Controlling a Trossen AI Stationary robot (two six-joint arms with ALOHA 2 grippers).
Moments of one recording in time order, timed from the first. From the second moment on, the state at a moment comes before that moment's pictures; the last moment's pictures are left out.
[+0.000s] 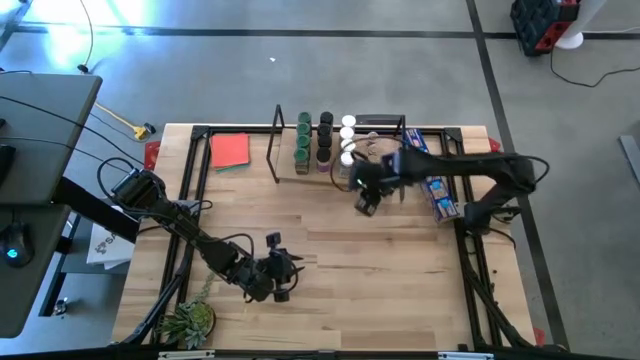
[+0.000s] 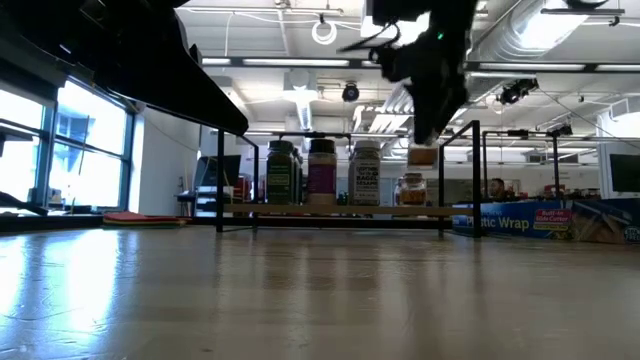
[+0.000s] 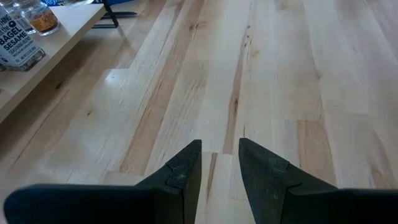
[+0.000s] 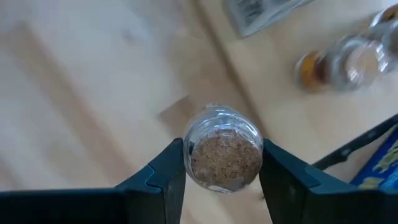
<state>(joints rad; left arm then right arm) -0.62 1.65 0.83 0.06 -0.74 -0.39 -0.15 1.67 1.36 -1.07 0.19 0.37</state>
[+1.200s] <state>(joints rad) -0.62 1.65 0.83 0.06 -0.74 -0.41 -0.37 1.76 1.38 -1.01 0.18 0.23</state>
